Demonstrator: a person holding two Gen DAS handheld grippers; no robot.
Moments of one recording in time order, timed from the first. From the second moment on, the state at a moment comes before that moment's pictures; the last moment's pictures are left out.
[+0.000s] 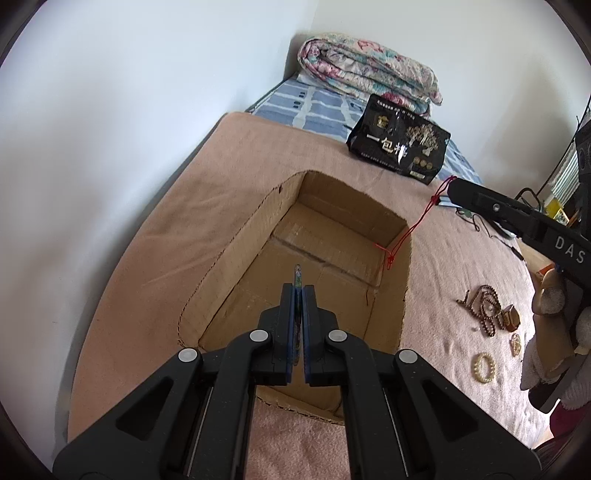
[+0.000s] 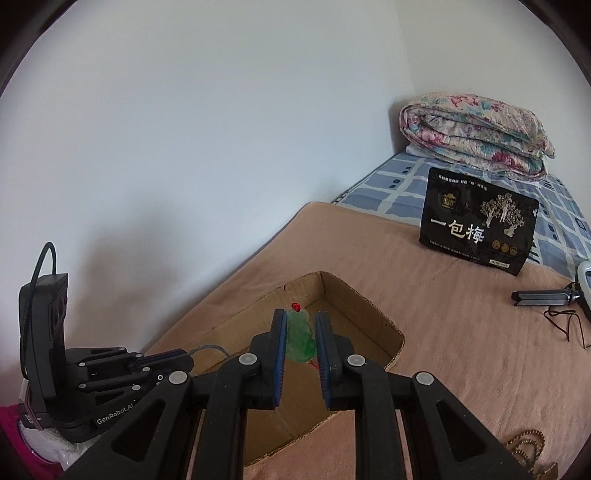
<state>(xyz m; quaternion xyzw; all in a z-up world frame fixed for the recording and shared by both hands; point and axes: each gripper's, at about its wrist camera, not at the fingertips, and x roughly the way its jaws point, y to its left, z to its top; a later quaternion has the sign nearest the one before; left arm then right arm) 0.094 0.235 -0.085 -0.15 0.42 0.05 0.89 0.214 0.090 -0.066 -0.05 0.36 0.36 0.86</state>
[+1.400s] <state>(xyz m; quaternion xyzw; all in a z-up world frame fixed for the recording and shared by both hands) 0.095 0.216 -0.085 -0.13 0.43 0.07 0.89 0.197 0.062 -0.095 -0.08 0.40 0.27 0.87</state>
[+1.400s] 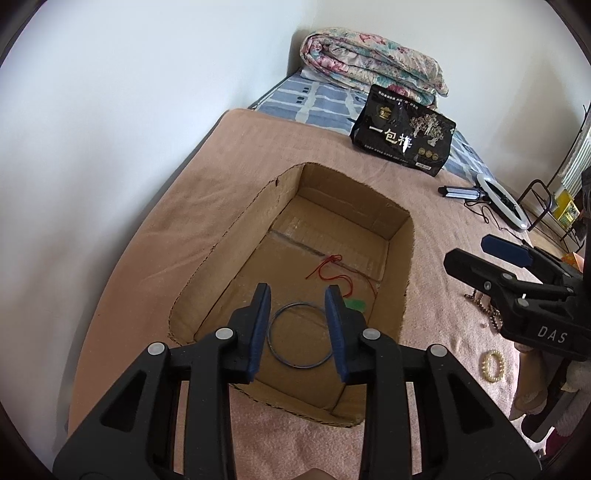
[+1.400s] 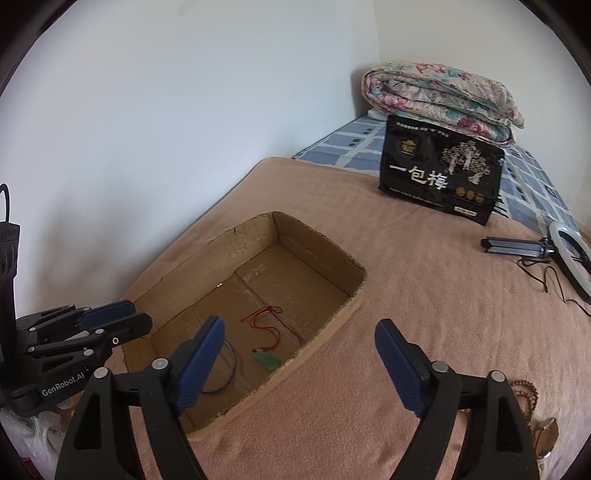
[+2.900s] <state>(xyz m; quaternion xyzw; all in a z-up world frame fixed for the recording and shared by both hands) 0.131 -0.003 -0.072 -0.05 0.44 -0.13 0.89 0.180 -0.259 -0.088 0.02 0.45 0.06 0.89</state>
